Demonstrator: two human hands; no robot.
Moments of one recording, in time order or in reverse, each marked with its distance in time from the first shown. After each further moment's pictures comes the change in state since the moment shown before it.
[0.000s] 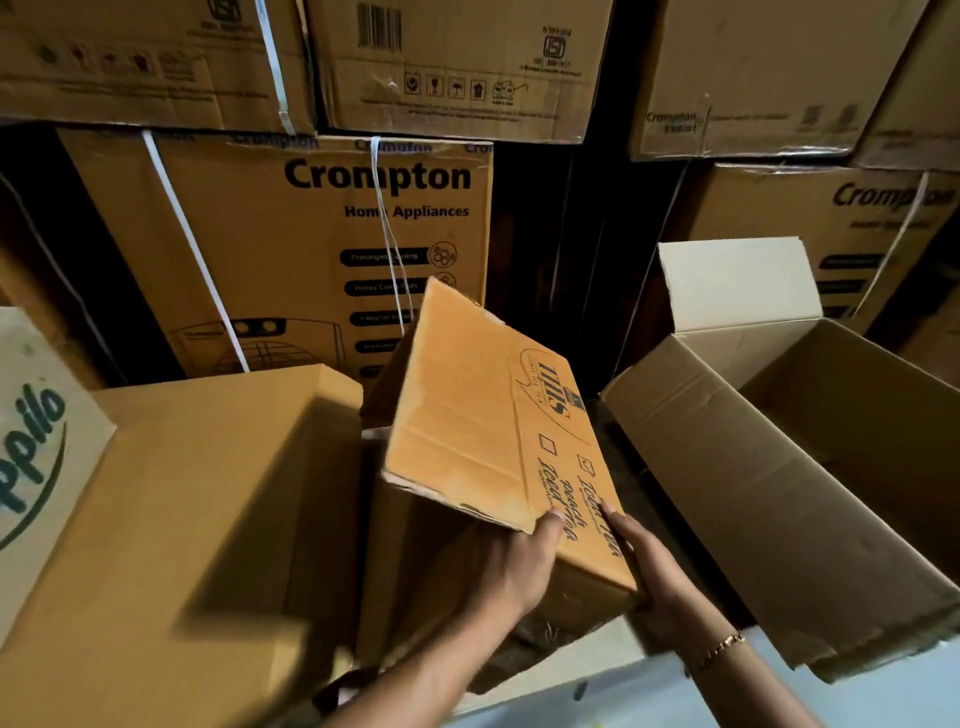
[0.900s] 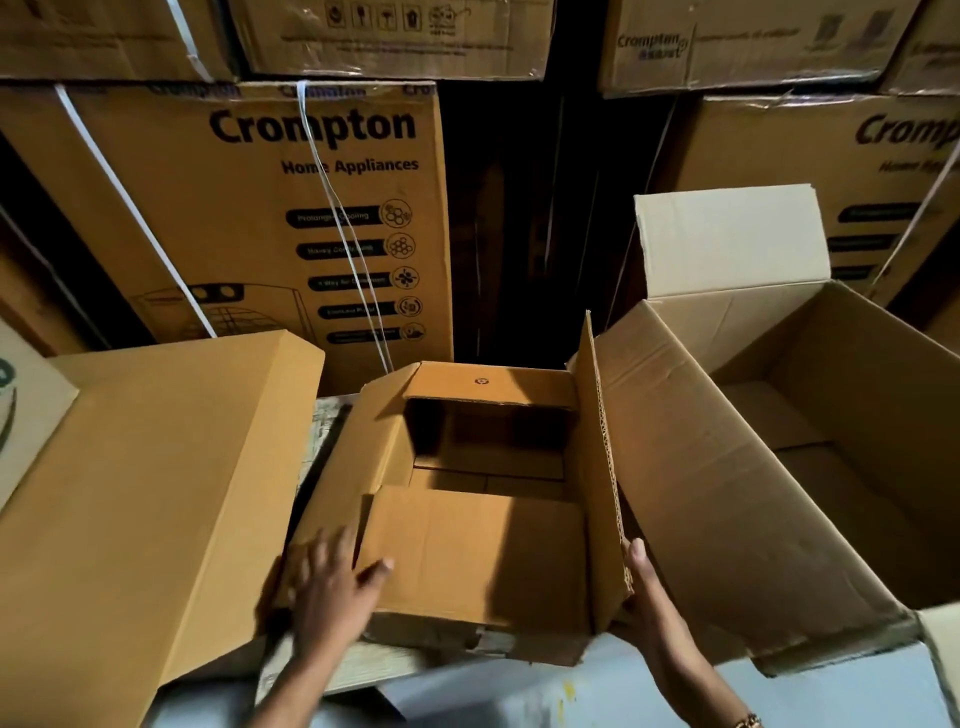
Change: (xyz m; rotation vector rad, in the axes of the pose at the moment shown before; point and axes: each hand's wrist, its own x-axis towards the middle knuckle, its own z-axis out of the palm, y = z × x) left_hand 0.084 -0.163 0.043 0.488 0.487 -0.278; right_hand -0.023 0.013 -0.118 0.063 0.047 0.047
